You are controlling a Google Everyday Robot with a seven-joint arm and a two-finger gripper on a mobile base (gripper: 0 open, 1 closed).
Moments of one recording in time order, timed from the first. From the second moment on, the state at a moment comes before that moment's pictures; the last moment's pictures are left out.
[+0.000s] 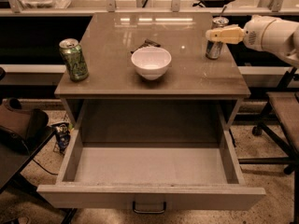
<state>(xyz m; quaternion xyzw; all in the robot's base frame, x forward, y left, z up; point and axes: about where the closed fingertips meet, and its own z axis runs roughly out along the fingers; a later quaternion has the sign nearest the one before) 0.752 -0.266 0.944 -0.20 0.75 0.12 0.62</state>
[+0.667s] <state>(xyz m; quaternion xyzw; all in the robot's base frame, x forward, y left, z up) 0.791 -0.242 0.911 -0.18 0.73 0.17 0.64</state>
